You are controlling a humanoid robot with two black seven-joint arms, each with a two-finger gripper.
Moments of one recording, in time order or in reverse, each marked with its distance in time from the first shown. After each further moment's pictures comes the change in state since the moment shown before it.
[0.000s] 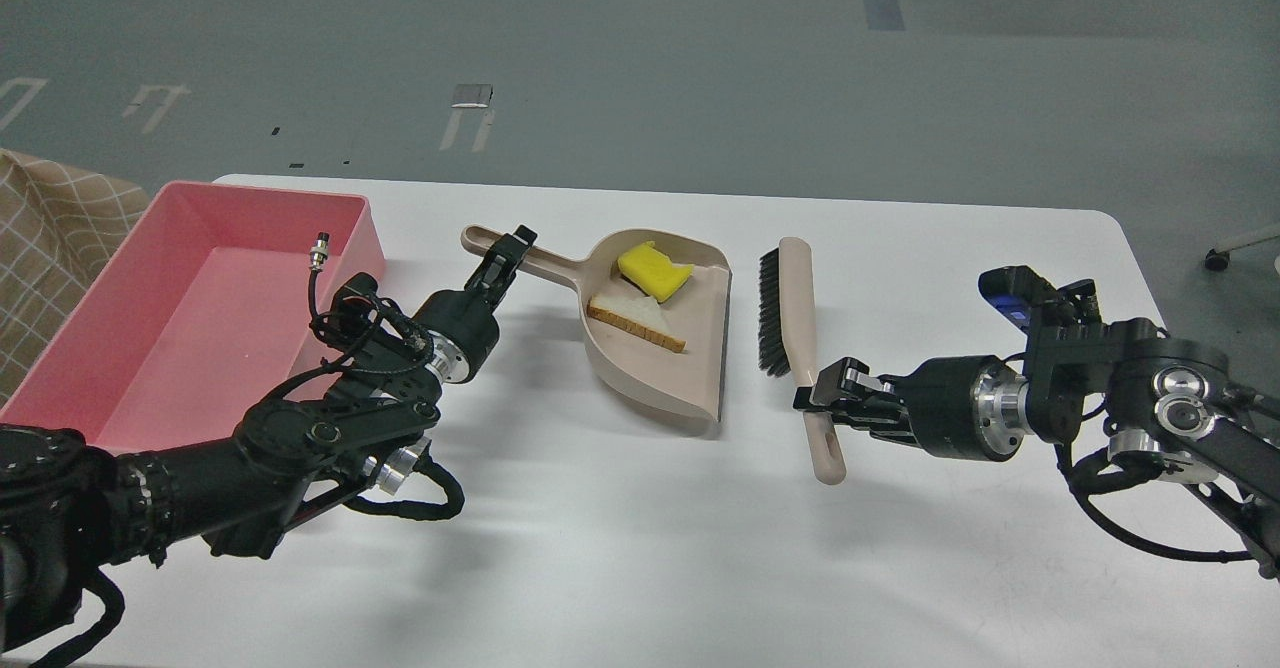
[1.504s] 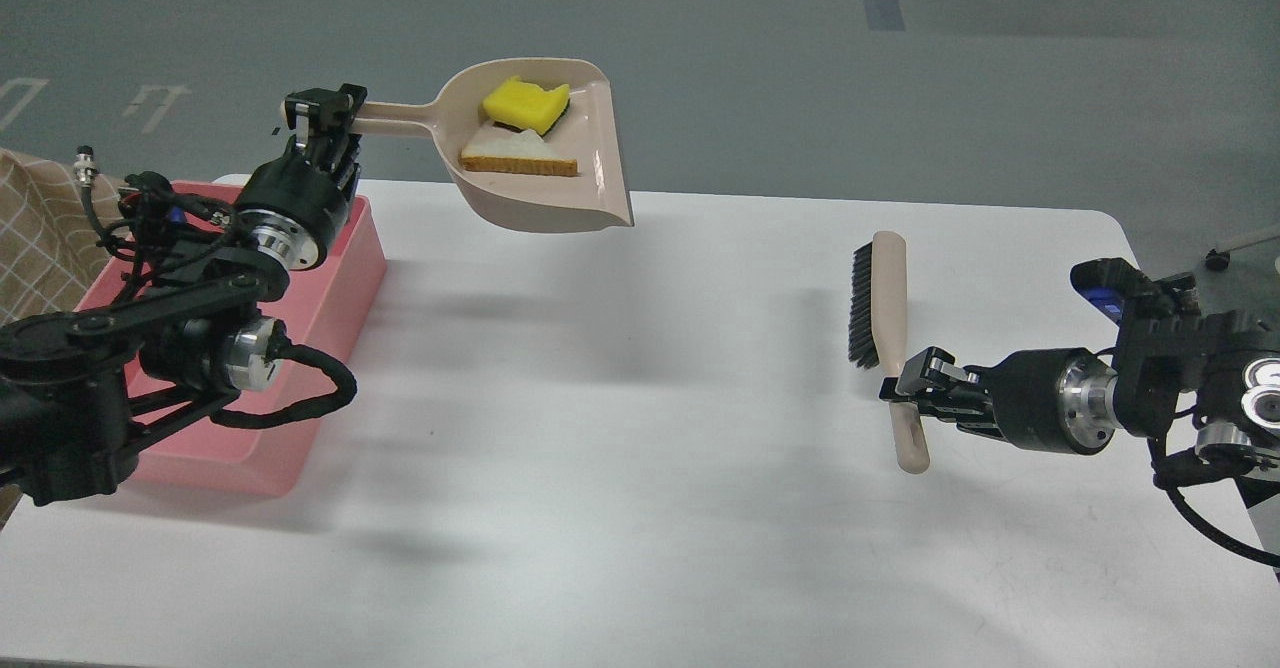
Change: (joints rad) left arm -0.075 0.438 -0.188 -0.352 -0.271 0.000 0.000; right arm -0.010 -0.131 0.008 -0.015 0.018 0.000 0.000
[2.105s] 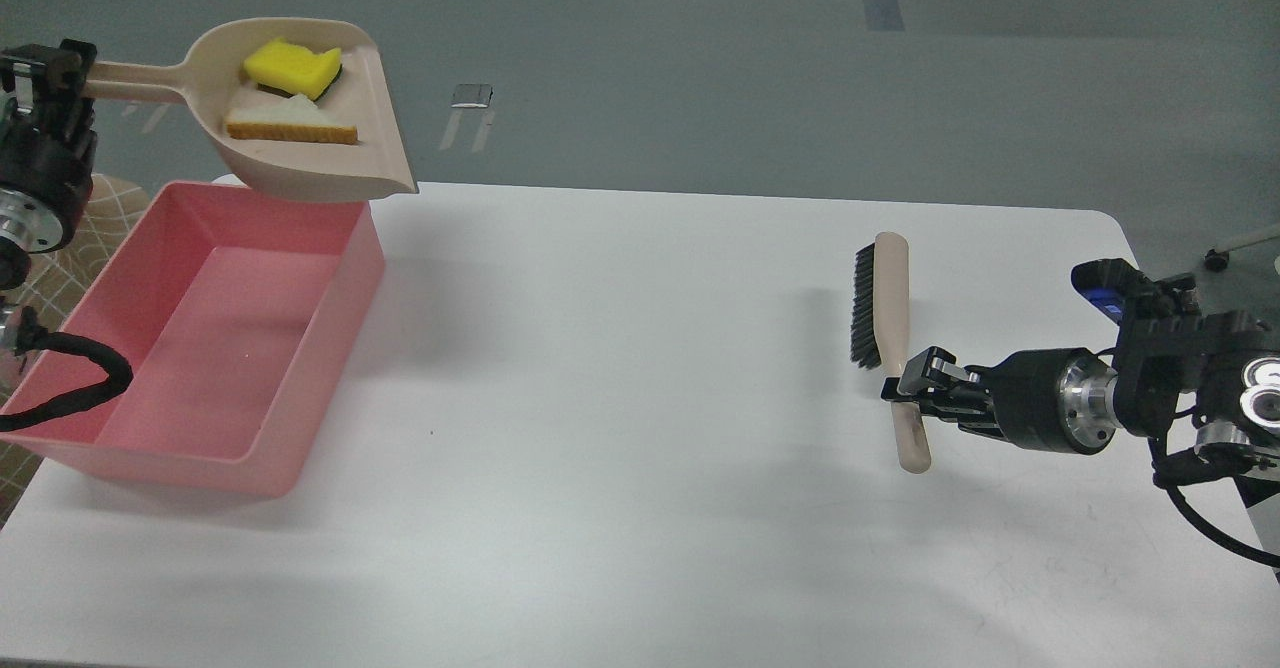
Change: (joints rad) left arm 0.047 0.373 -0.003 -0.016 0.000 -0.040 0.000; right arm 0.001 0.002 -0.002 -0.009 0.000 0.000 0.000
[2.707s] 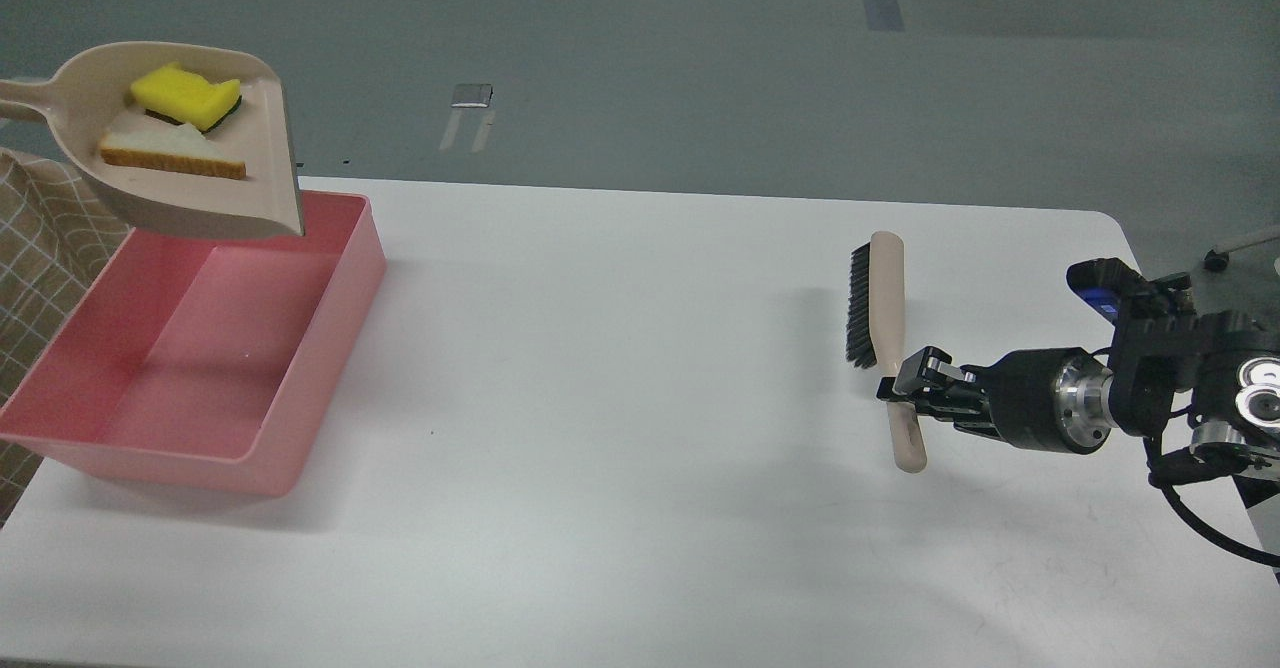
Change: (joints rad) left arm 0.035 0.225 0.031 0.002 0.039 -0.185 0.000; right arm 0.001 0.009 0.001 0.000 -0.001 0.000 0.000
